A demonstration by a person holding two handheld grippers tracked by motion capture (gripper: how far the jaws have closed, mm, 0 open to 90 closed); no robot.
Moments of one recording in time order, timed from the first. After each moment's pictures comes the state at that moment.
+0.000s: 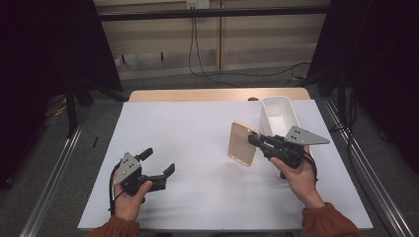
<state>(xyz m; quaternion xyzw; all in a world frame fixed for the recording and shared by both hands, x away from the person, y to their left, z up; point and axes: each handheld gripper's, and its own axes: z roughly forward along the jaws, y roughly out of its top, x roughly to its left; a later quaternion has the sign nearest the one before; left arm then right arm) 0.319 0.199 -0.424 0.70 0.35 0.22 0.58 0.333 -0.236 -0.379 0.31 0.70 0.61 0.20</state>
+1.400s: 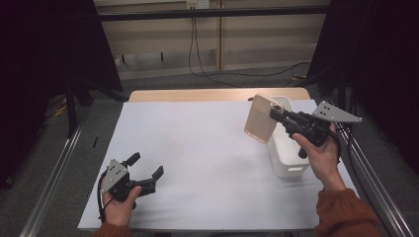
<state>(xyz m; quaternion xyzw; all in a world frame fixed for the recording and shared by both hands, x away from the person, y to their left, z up) 0.305 0.219 -0.427 0.68 0.37 0.25 0.58 0.355 -0.285 -0.326 0.32 0.66 0.63 0.25</state>
